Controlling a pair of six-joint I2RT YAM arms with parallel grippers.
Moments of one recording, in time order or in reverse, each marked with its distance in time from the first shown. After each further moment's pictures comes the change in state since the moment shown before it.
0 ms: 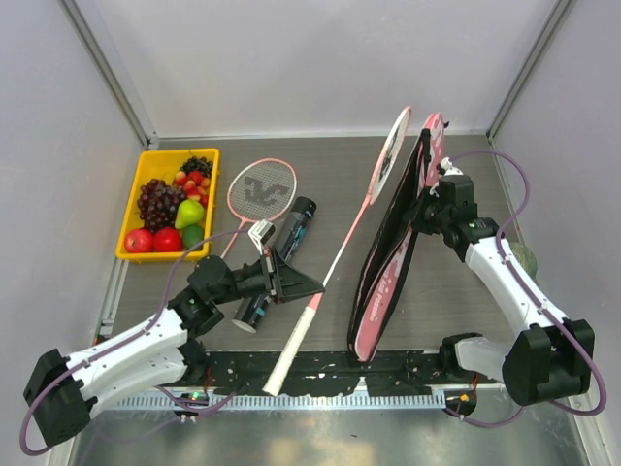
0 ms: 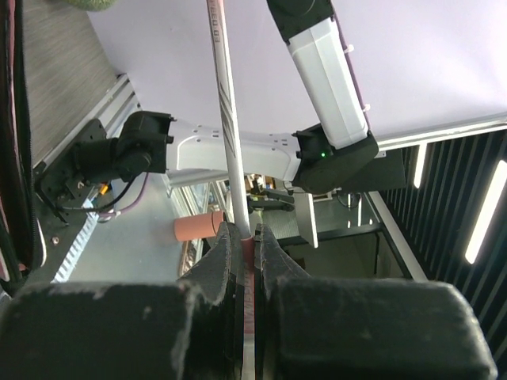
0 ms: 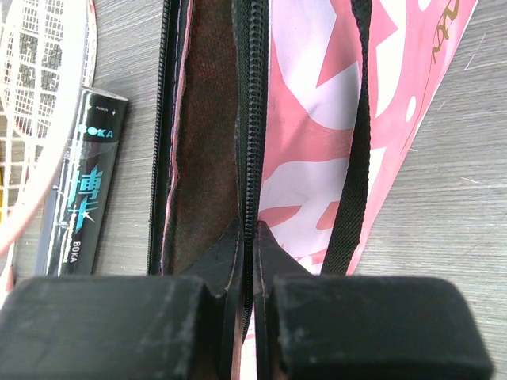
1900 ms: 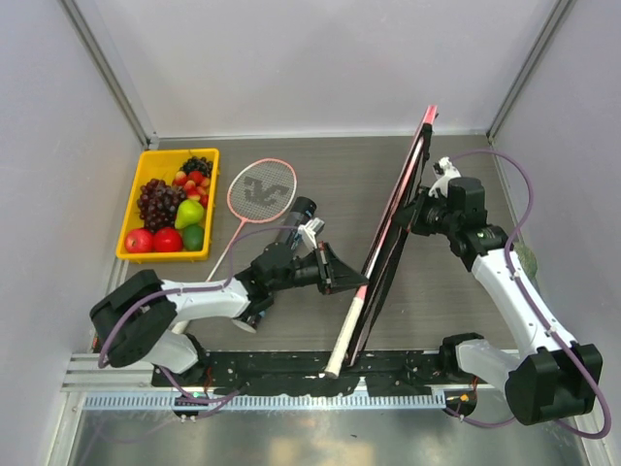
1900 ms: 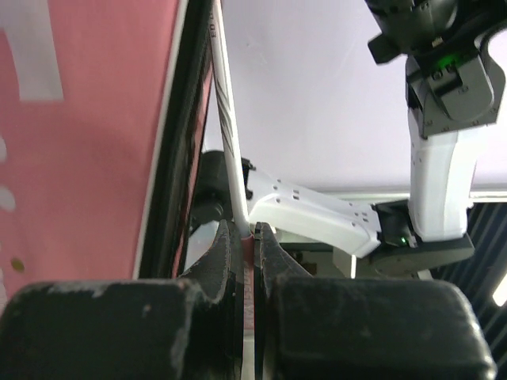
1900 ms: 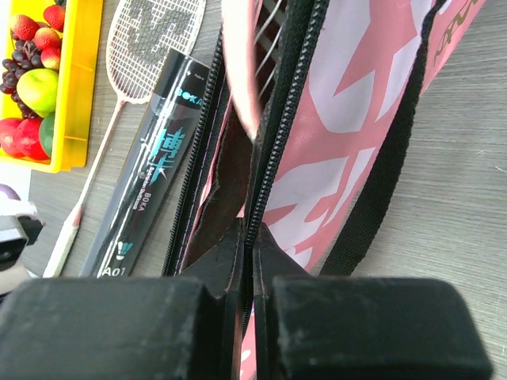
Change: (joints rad) left arm -0.128 0.614 0.131 0.308 -0.116 0.014; right arm -0.003 -0.100 -0.012 0.023 -0.227 -0.026
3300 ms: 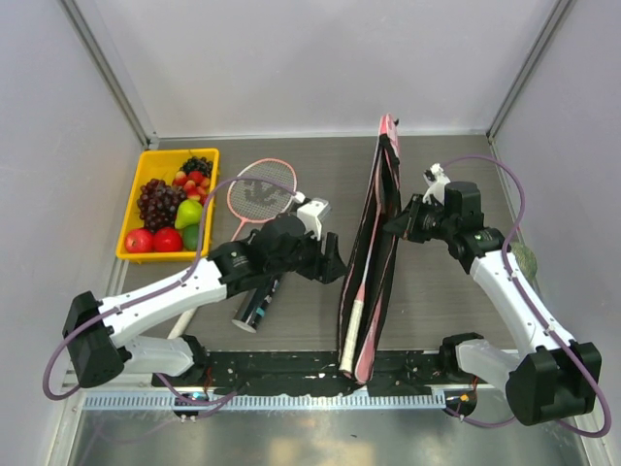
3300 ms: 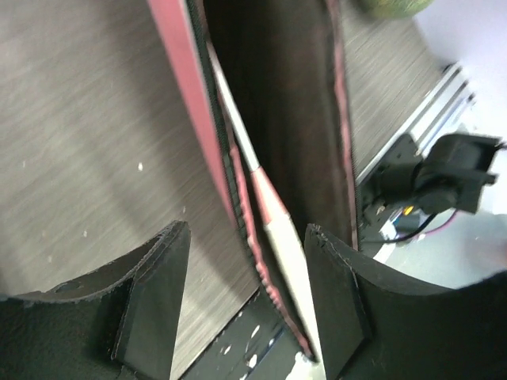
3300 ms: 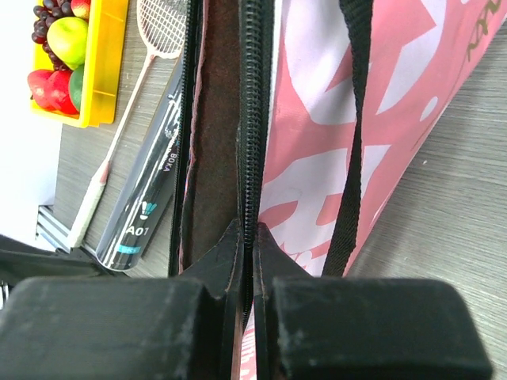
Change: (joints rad) left arm -0.033 -0.166 0.476 -1.090 -0.353 0.883; right arm 0.006 -0.001 -0.036 -0.010 -0.137 0.006
